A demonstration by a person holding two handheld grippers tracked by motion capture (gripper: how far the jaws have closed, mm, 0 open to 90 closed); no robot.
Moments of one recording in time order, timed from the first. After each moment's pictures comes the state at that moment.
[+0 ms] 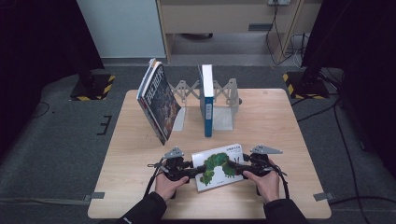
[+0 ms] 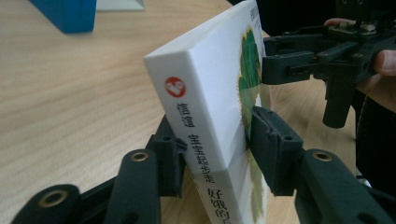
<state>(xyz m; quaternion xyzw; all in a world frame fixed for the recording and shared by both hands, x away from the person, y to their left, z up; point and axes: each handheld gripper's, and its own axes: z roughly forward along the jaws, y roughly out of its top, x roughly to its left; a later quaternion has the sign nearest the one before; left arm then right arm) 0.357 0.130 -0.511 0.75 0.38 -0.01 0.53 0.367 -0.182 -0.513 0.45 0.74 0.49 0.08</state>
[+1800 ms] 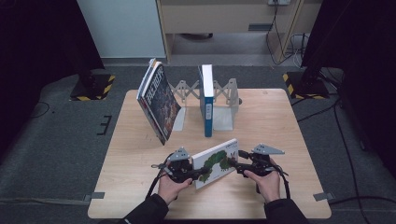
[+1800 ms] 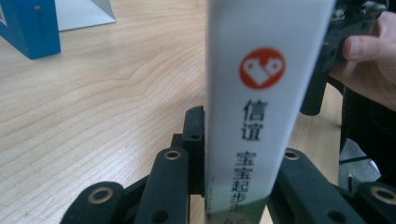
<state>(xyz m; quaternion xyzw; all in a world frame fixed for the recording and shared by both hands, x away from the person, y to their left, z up) 0.345 0.117 -0.490 0.78 0.35 -0.01 0.53 0.366 -0.183 -0.508 0.43 0.73 0.52 0.09</state>
